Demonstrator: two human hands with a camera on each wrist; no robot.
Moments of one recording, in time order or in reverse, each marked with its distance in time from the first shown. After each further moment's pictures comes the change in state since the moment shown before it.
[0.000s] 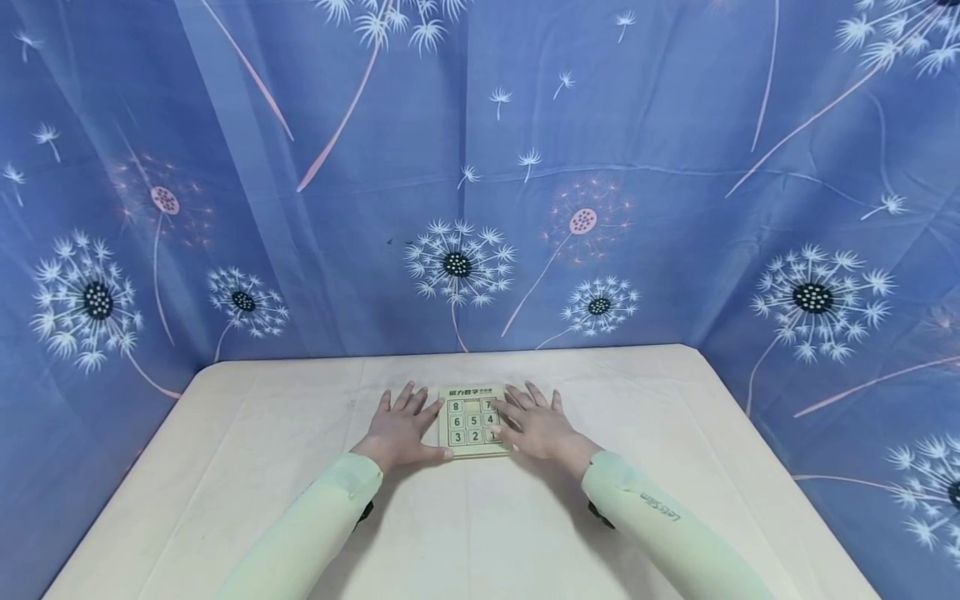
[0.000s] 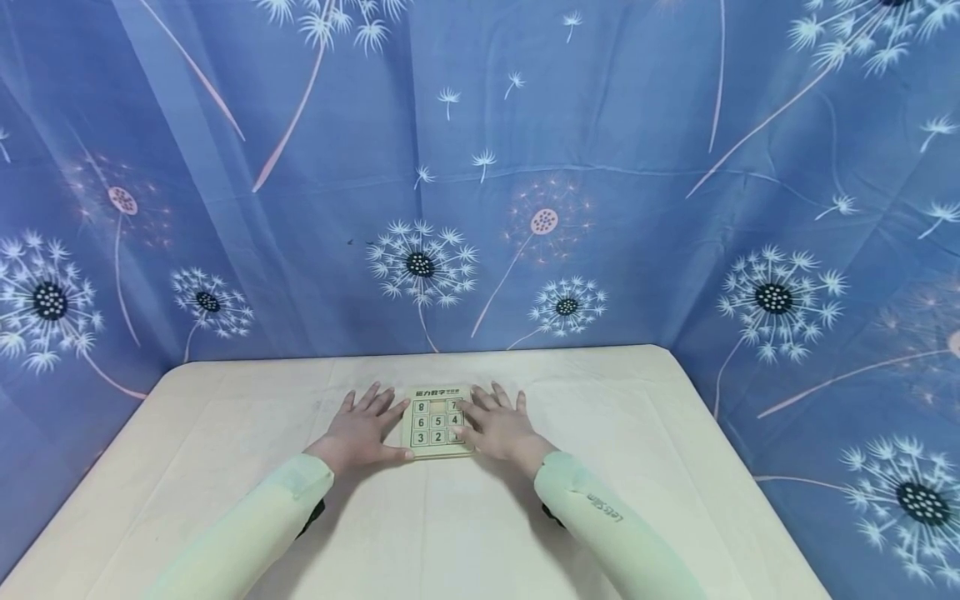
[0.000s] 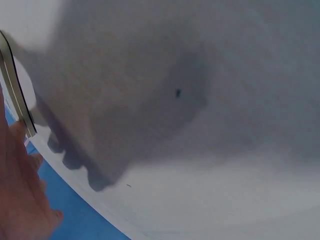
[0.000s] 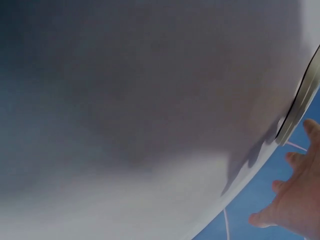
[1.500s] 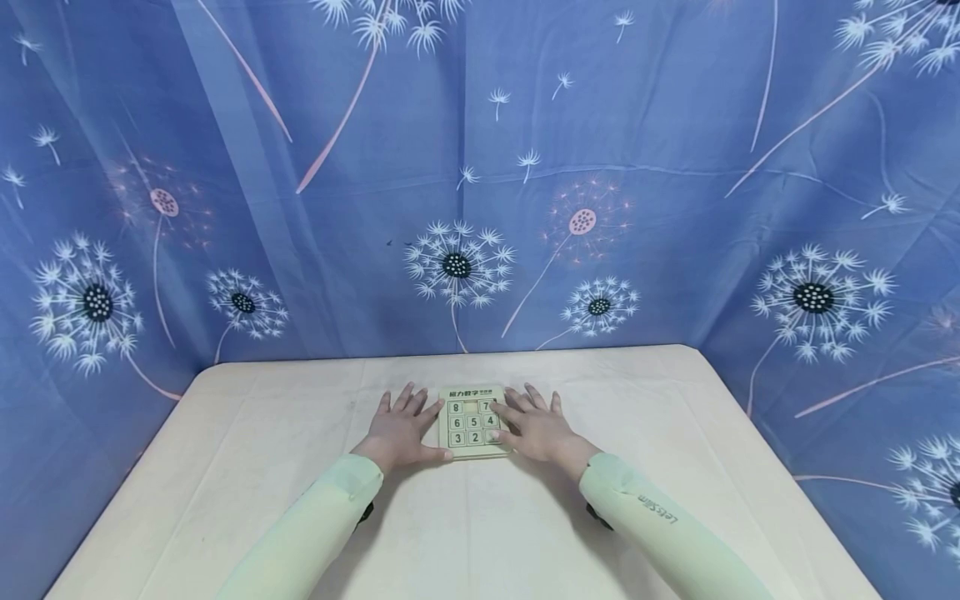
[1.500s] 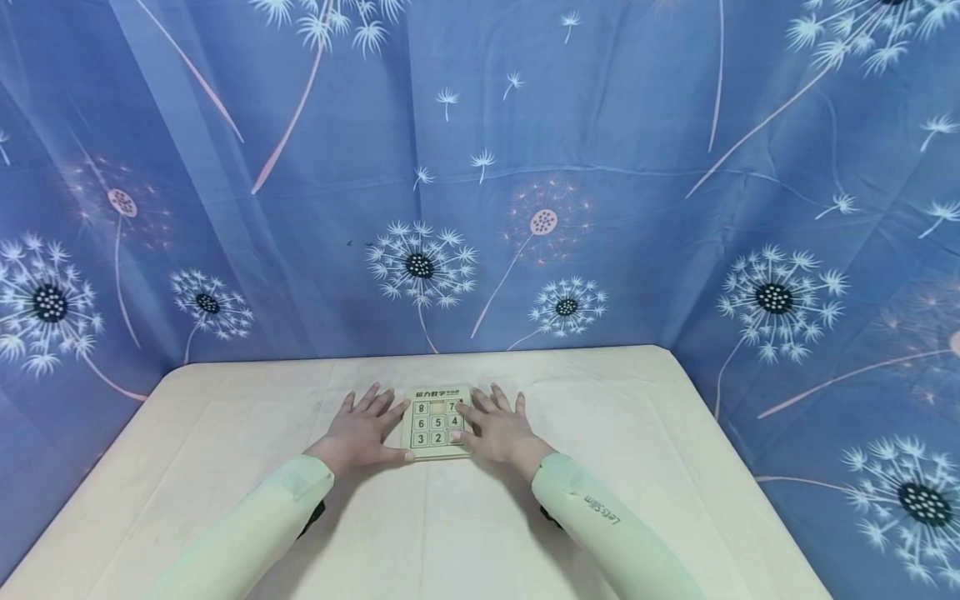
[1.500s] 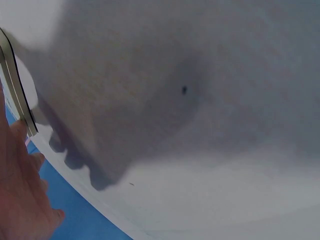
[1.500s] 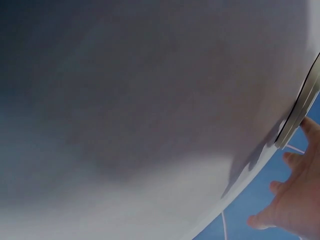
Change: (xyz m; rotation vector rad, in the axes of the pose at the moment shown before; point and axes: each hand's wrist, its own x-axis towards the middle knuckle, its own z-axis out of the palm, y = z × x) left_hand 0.000 0.000 -0.002 -0.016 -0.014 -0.007; right_hand 0.000 0.000 0.002 0.022 -0.011 -0.001
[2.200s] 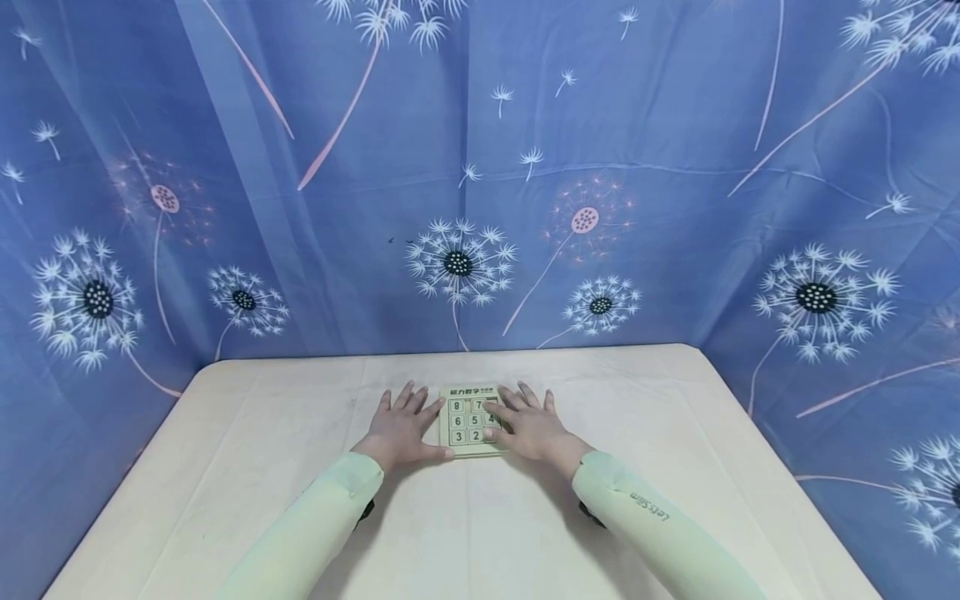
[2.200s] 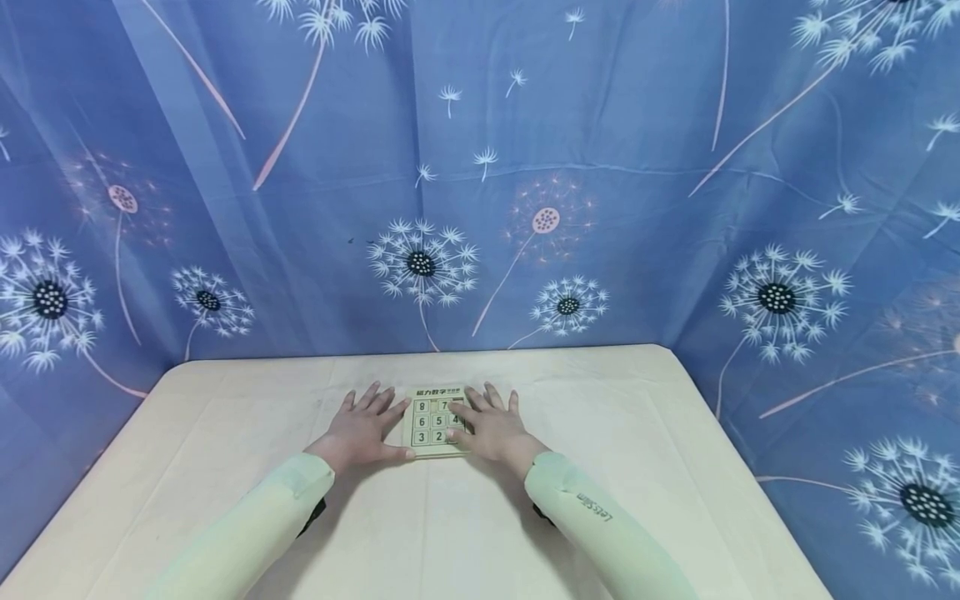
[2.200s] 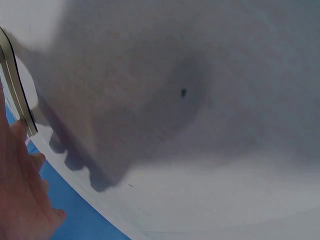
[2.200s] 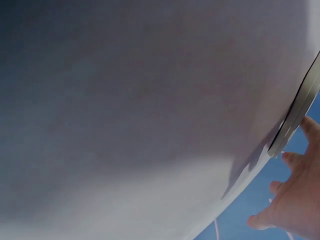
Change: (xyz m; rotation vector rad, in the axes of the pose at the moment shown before) left_hand 0.000 0.000 0.000 -0.004 0.013 0.007; right_hand 0.007 -0.009 0.002 0.002 -0.008 -0.009
